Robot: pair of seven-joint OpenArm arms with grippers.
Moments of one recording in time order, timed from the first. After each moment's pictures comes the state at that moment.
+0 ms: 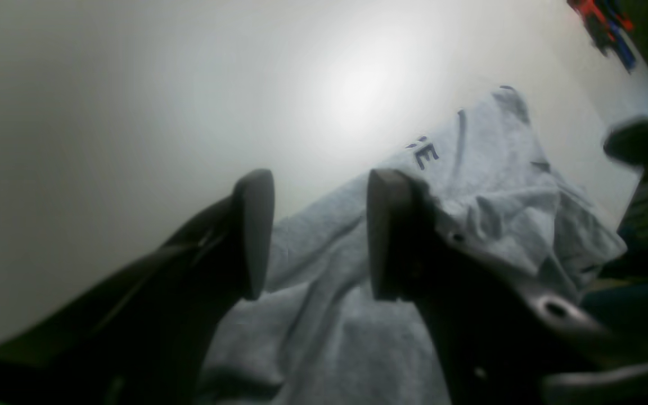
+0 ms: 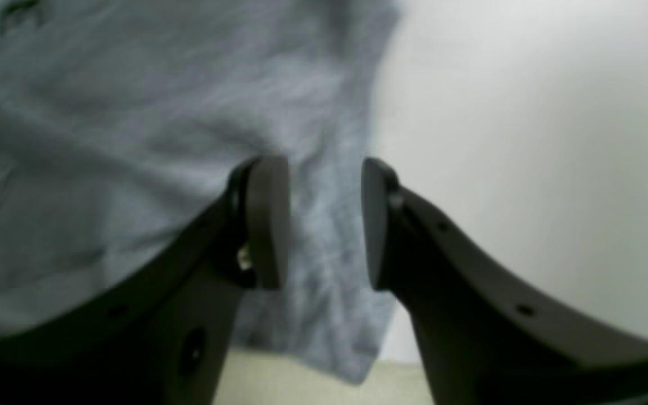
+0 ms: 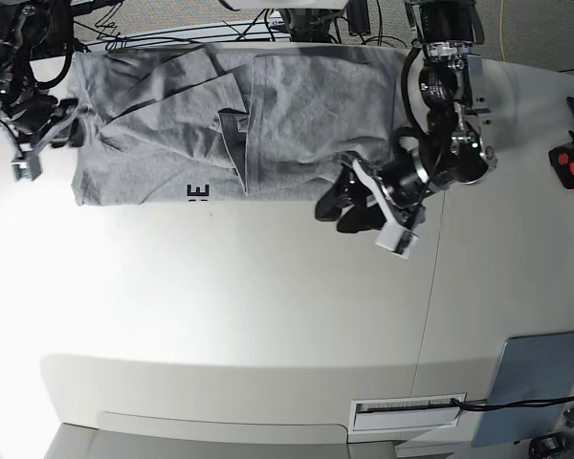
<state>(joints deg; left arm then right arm) 2.6 -0.9 -8.2 100.8 -39.3 -36.3 57.8 -22.5 23.6 36.5 109.1 42.5 25.0 -73.9</state>
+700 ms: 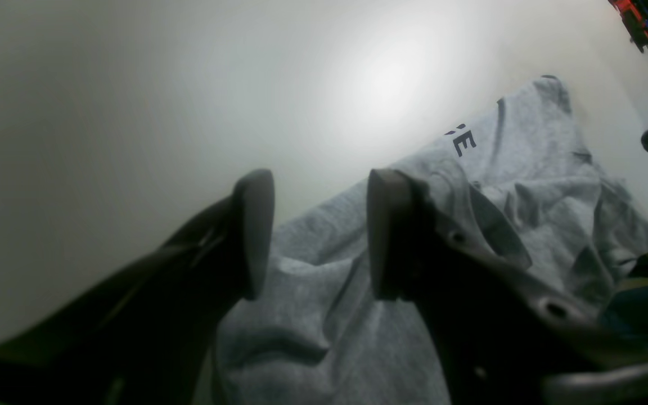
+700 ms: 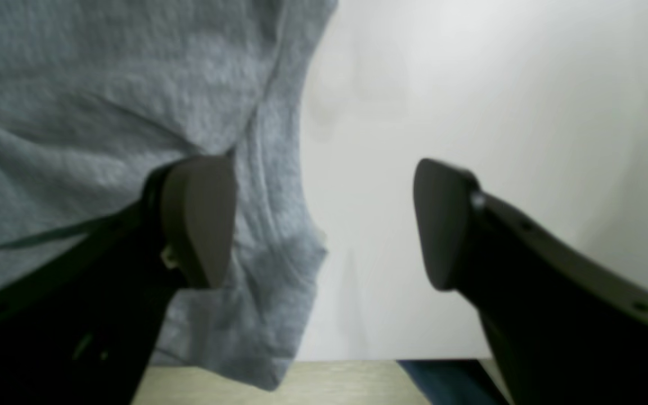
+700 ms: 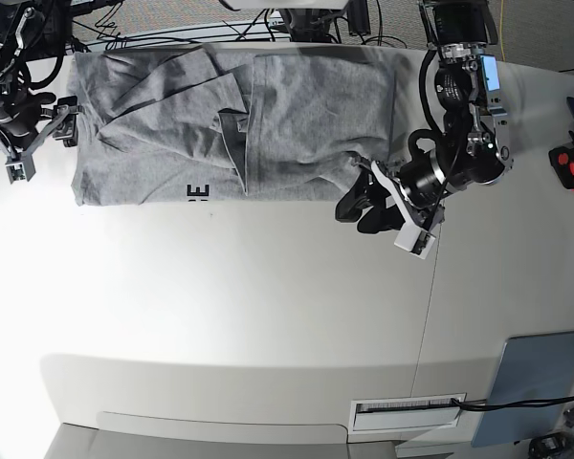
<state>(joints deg) 2.6 -3.9 -9.4 100.8 -39.4 -36.3 58.2 -21.7 24.6 36.6 106.4 30.4 26.2 -66.7</state>
